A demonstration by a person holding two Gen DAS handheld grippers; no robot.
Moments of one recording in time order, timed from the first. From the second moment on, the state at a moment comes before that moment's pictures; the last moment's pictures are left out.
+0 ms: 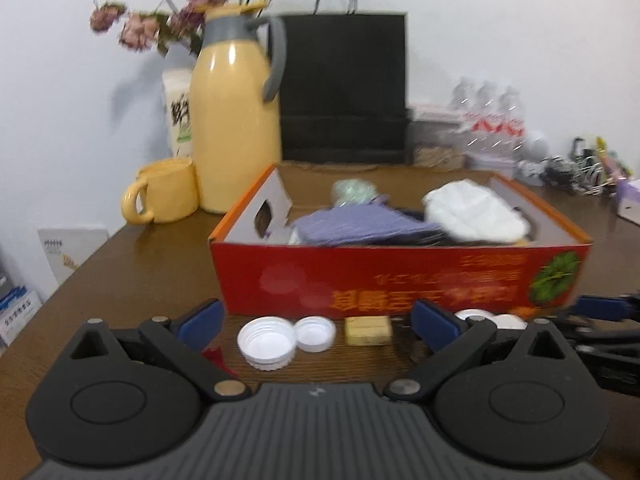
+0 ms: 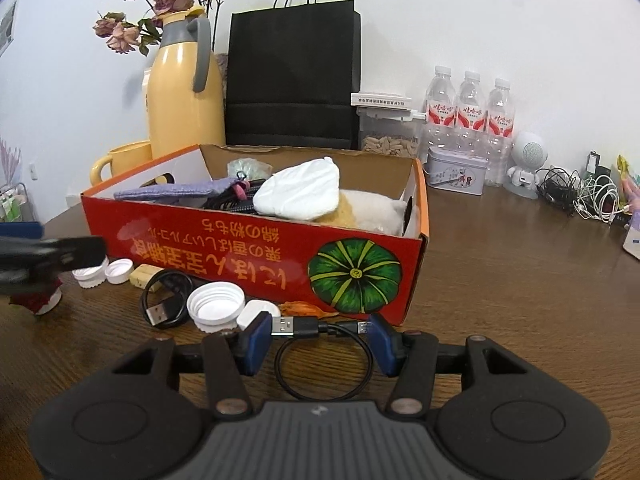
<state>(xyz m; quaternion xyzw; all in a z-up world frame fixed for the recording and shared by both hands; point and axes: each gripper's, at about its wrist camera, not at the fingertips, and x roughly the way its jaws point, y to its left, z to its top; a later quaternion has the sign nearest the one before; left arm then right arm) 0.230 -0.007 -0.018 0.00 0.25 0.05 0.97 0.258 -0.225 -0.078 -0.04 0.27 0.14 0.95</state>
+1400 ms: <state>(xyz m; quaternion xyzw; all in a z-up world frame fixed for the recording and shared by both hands) 0.234 0.030 -0.035 0.00 0.26 0.02 0.96 0.249 -0.220 -0.076 -0.06 0.25 0.14 0.96</state>
